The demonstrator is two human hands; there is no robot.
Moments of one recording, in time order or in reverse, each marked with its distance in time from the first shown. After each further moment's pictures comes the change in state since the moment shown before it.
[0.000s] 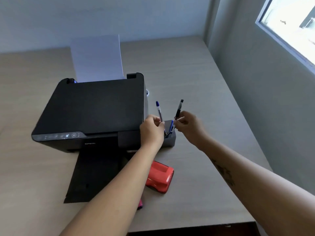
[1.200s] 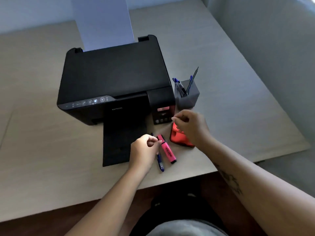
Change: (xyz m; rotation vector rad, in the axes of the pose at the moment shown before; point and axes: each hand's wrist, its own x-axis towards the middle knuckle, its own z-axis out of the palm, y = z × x) left_hand -0.094 -0.163 -0.138 0.038 -0.292 -0.086; right_hand -0.128 -0.009 0.134 -0.004 0.169 0.020
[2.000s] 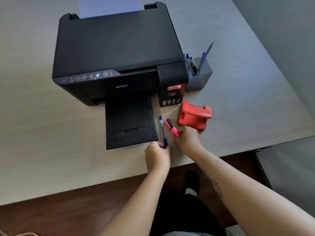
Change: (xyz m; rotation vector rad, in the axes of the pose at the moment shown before) left_hand -0.021 -0.060 0.044 0.034 0.086 -0.366; right_hand -0.051 0.055 0.080 -0.370 -0.171 0.327
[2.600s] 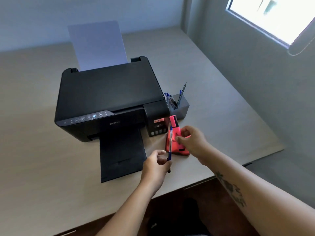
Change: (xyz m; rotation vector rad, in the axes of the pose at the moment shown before) left_hand -0.025 0.050 -0.035 -0.120 -0.364 0.356; right_hand -0.011 -0.027 -0.104 0.518 0.067 -0.020
